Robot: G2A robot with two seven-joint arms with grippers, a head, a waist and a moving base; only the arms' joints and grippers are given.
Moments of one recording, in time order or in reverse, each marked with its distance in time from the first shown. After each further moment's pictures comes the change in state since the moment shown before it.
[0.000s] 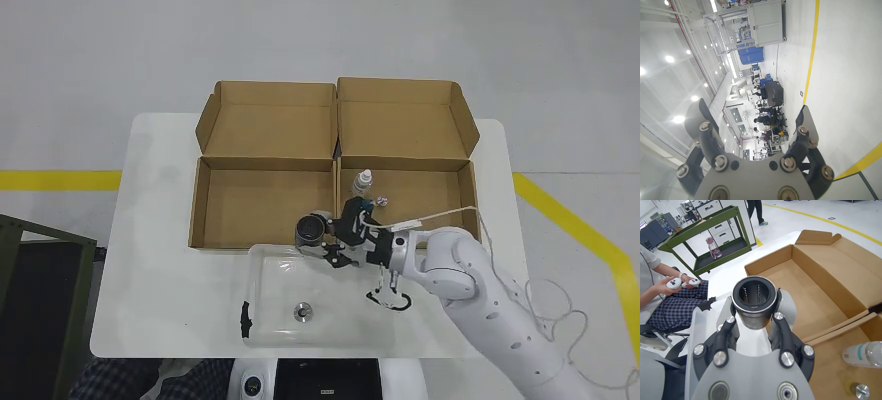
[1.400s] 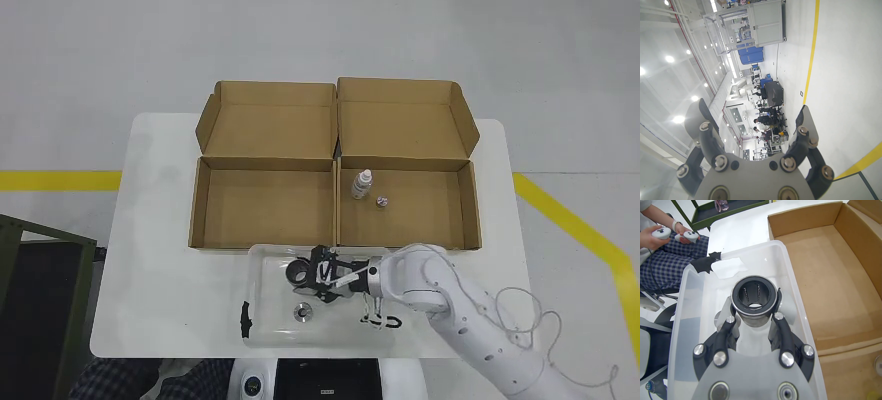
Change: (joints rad) left arm 0.000 0.000 0.000 0.000 0.000 0.000 0.000; right arm -0.031 -0.014 -0.101 0.034 -0.198 -0.127 0.077
